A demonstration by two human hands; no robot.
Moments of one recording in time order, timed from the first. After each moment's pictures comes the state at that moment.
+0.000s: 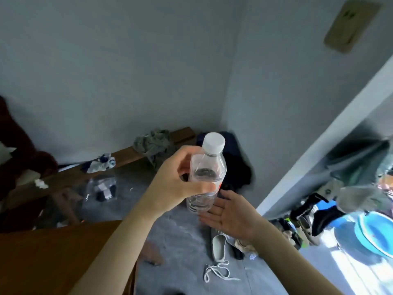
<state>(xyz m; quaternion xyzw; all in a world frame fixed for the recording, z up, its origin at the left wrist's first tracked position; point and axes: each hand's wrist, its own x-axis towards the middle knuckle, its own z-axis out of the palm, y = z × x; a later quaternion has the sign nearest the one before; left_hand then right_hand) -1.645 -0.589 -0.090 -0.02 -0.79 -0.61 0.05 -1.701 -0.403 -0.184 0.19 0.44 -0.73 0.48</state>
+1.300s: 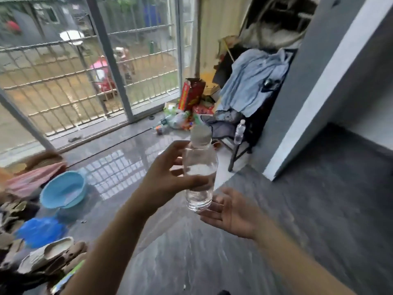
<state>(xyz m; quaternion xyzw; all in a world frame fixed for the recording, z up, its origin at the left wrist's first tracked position) -1.433 0.019 -0.075 -0.68 -0.40 -0.37 -0.50 -1.237 -0.031 -0.166 0.47 0.07 -0.78 -0.40</state>
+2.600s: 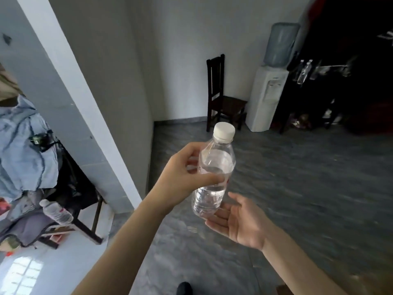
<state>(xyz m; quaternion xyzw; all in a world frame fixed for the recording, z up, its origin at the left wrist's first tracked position) -0.856 -0.046 -0.055 -0.79 0.00 -0.08 -0.61 -0.811 -0.223 -0.146 0.38 -0.13 -0.49 -0.77</state>
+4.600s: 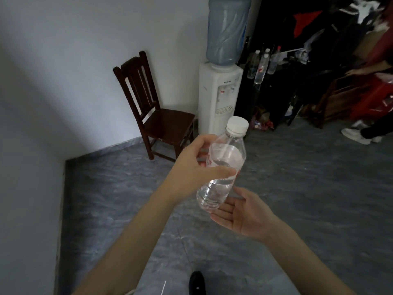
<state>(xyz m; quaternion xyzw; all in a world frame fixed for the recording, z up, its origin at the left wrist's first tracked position) -0.010 -0.145 -0.093 -0.76 0.10 0.06 -0.64 -0.031 -0.323 -0.186 0.35 -0.24 -0.39 -0.82</state>
